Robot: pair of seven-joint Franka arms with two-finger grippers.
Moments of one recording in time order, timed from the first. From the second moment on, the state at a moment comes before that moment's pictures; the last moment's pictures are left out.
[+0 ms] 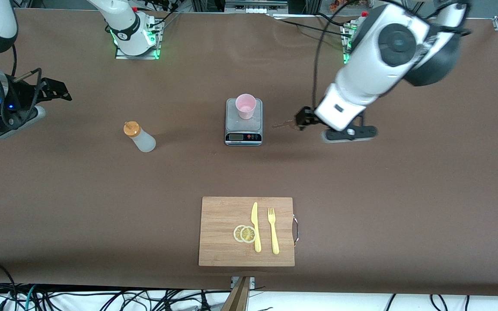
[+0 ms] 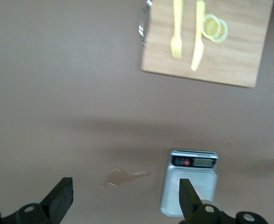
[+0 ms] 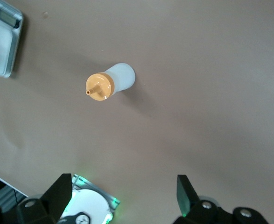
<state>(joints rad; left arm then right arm) -0.20 0.21 -0.21 -1.58 -0.11 1.81 -0.53 0.05 0.11 -0.12 -1.66 0.09 1.48 -0.64</state>
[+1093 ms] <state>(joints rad) 0.05 0.11 -0.05 -1.56 -0.06 1.61 -0.03 0.00 0.34 -0.36 -2.06 0.83 1.72 -2.12</state>
